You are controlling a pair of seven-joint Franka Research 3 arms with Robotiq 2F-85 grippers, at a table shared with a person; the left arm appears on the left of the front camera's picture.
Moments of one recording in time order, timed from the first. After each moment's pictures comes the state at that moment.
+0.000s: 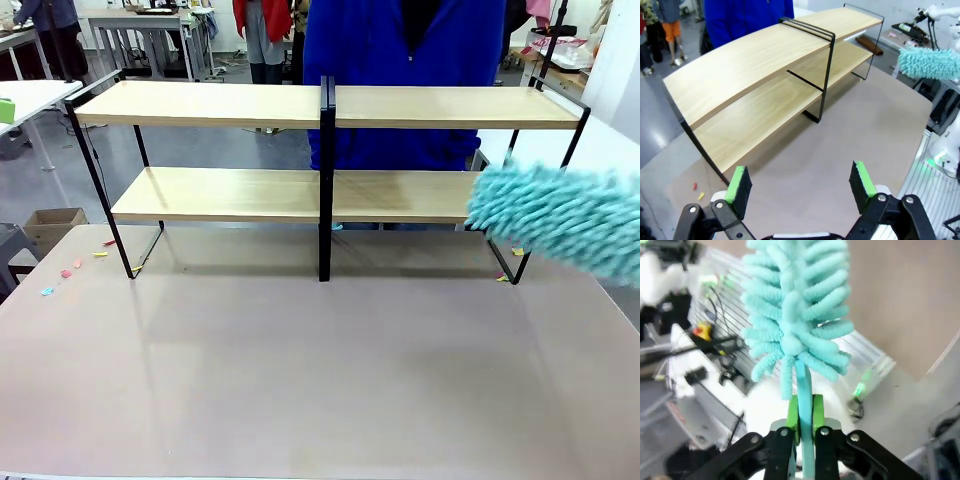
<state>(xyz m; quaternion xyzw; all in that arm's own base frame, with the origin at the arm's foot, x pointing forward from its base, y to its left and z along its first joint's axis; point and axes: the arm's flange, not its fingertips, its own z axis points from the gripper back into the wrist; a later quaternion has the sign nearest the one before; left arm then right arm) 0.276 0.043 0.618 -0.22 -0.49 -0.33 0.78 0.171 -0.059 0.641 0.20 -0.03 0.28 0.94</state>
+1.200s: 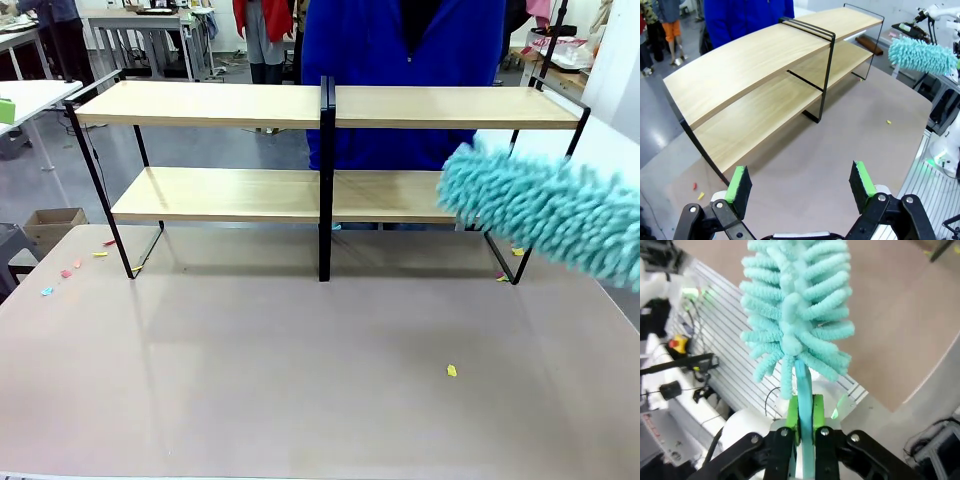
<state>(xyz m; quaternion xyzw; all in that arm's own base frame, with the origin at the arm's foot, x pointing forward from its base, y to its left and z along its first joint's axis) 0.276 0.043 0.618 -0.22 -0.49 -0.33 0.78 0.197 -0.020 0.612 0.16 -0.08 0.30 0.94</state>
